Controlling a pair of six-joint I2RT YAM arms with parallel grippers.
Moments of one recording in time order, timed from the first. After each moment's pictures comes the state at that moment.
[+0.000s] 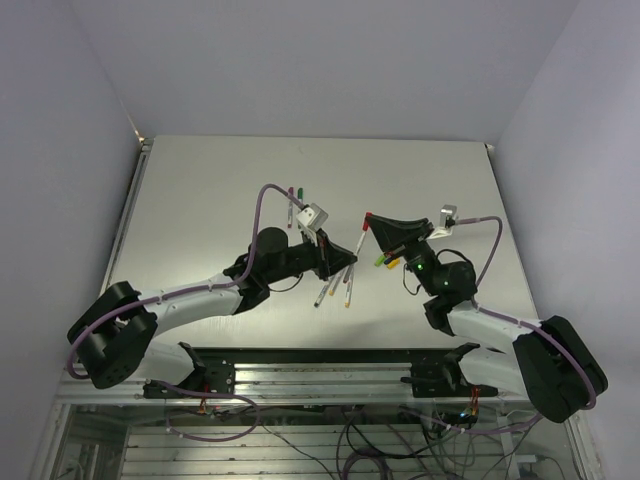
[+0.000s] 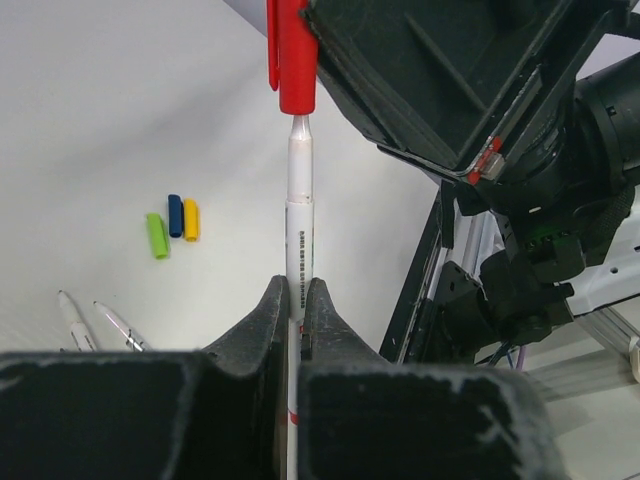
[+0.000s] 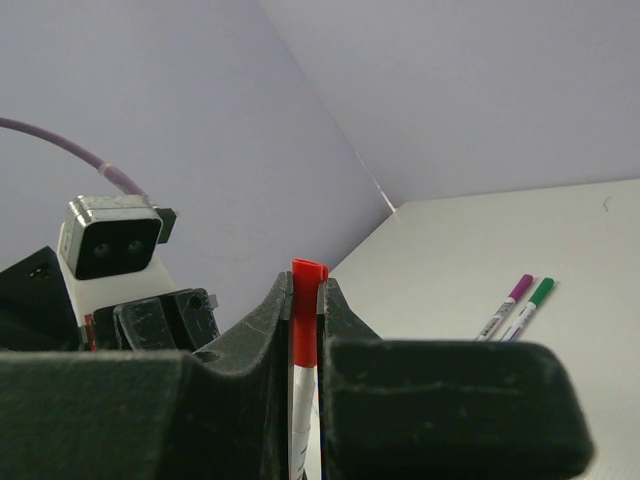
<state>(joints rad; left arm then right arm) -0.87 1.35 0.66 0.64 0.29 -0.49 0.49 1.15 0.25 1.34 -0.16 0.70</state>
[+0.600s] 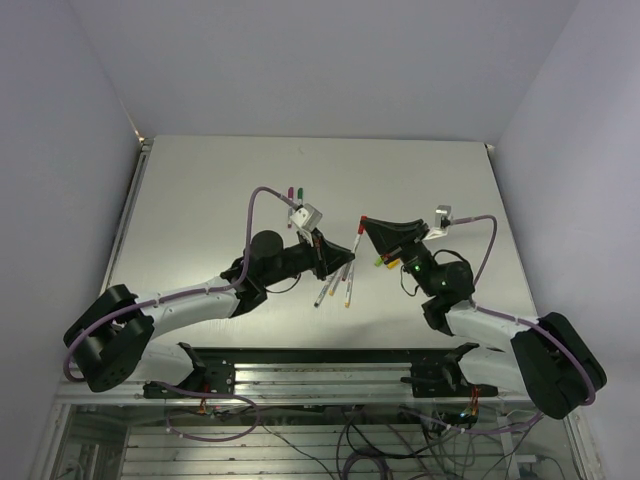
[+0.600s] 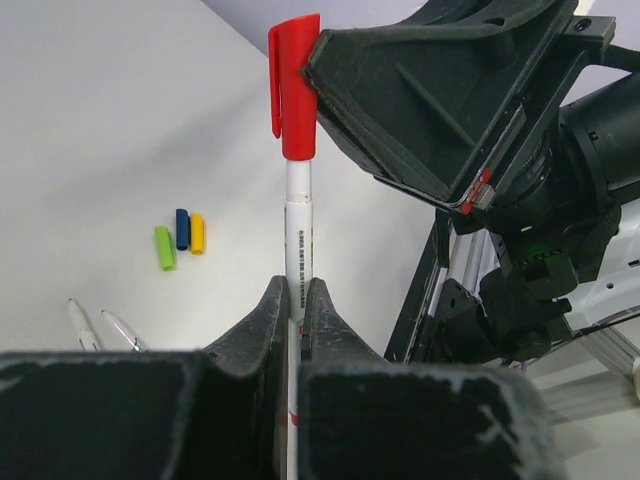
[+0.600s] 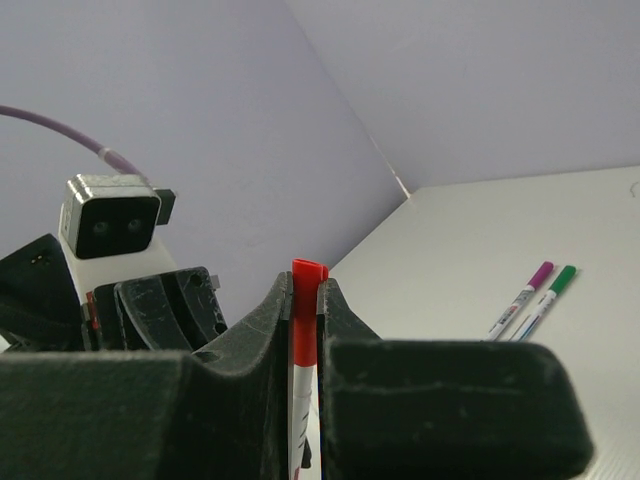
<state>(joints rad) -0.87 1.32 0.62 0.69 0.25 -0.50 0.52 1.17 0.25 1.34 -0.18 0.71</state>
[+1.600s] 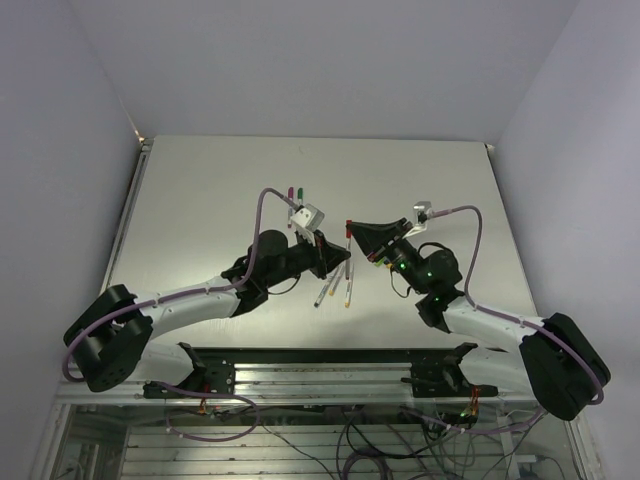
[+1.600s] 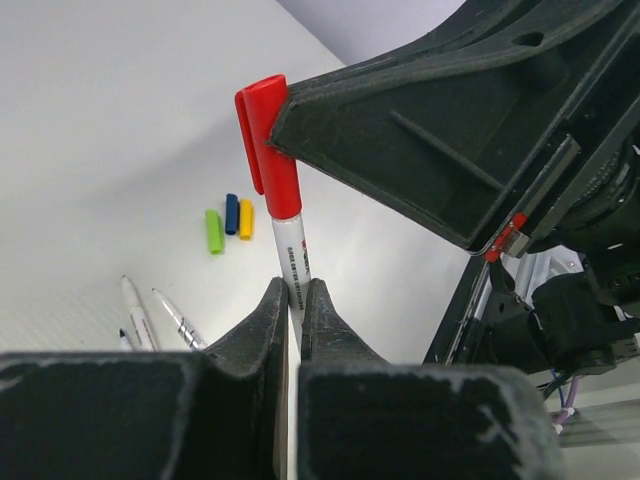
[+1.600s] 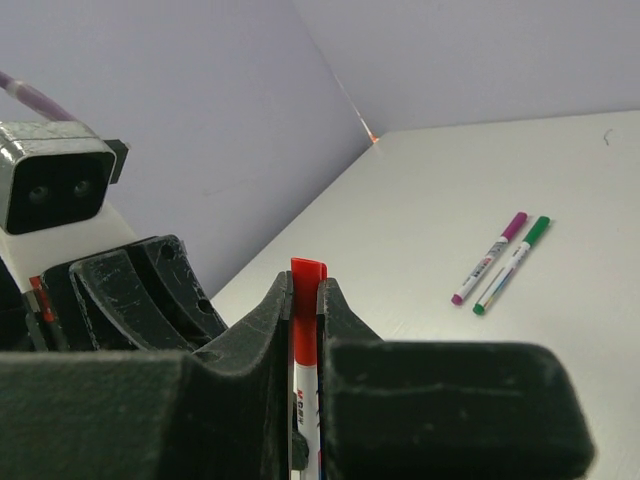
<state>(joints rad) -0.87 1.32 0.64 0.62 0.15 -0.45 0.62 1.15 0.33 1.08 -0.13 0.59</state>
